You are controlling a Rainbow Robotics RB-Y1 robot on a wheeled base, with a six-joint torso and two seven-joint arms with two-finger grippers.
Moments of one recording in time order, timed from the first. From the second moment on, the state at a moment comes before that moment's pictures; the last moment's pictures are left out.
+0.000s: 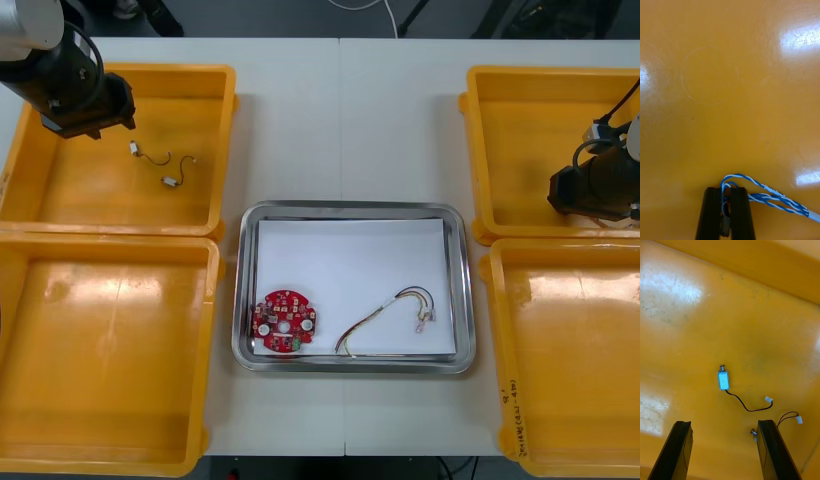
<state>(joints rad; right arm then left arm) -0.68 -0.59 -0.12 -1.11 -0.52 1.36 1.48 -1.04 0.67 -0.17 -0.96 0.65 1.42 -1.17</state>
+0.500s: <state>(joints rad) -0.68 -0.59 -0.12 -1.12 -0.52 1.34 1.48 -1.04 0.63 -0.17 -0.87 0.63 1.29 -1.17</state>
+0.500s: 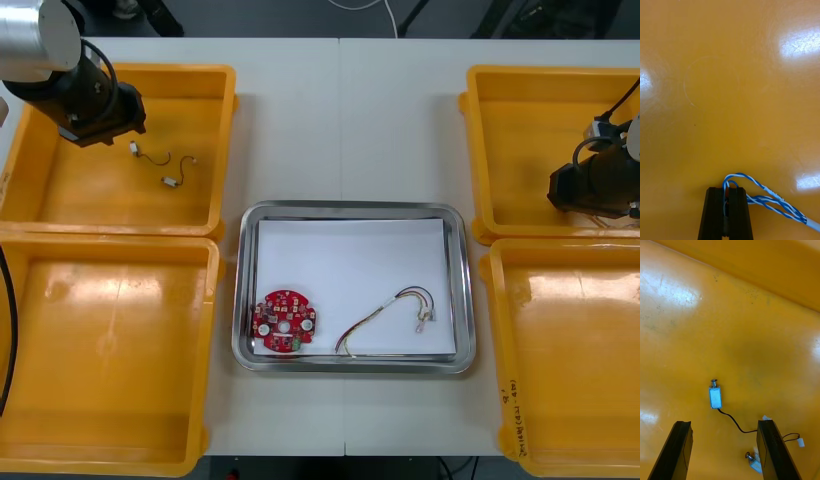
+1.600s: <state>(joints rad) -0.76 -0.59 -0.12 -1.19 -0.53 1.40 1.48 -1.04 0.58 -0.17 -0.74 0.58 1.11 -1.24</state>
